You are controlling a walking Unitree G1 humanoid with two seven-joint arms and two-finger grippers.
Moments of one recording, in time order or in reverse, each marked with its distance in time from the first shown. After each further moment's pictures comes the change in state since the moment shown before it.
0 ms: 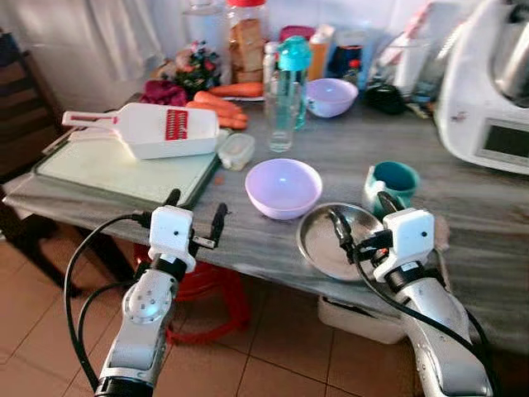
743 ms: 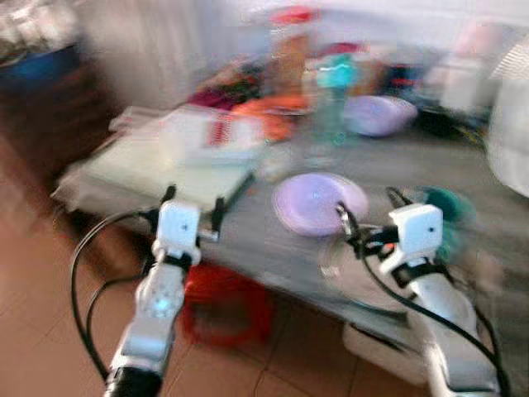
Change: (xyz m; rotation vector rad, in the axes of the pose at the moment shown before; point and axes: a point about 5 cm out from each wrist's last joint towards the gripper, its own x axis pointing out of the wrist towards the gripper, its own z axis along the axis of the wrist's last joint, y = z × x) left arm 0.005 0.006 -0.005 0.098 0.015 0.147; right arm 0.006 0.002 0.007 -0.008 -0.021 0.008
